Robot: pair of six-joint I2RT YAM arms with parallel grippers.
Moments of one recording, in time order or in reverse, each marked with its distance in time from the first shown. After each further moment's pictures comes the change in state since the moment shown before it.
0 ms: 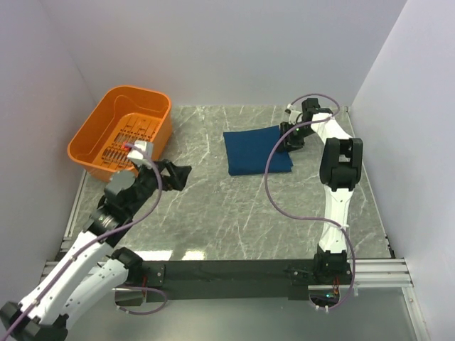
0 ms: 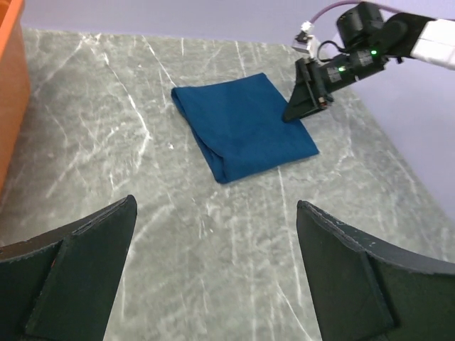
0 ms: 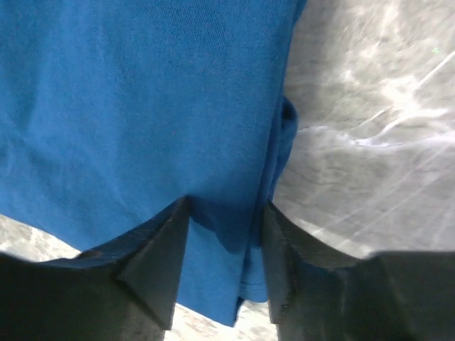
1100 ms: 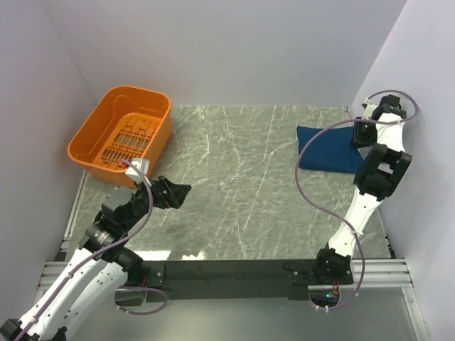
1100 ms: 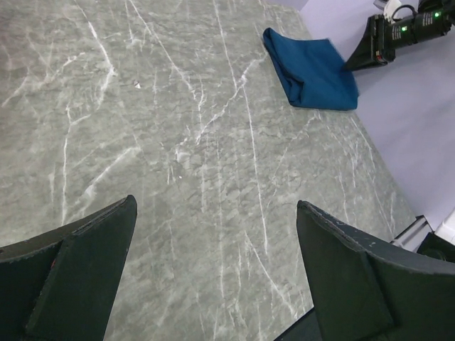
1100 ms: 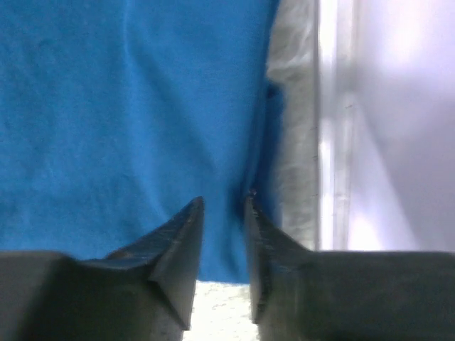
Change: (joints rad) left arm 0.000 -0.208 -0.142 -0.129 0.090 -0.157; right arm -0.449 -0.032 0.168 -0.101 0.265 -0.174
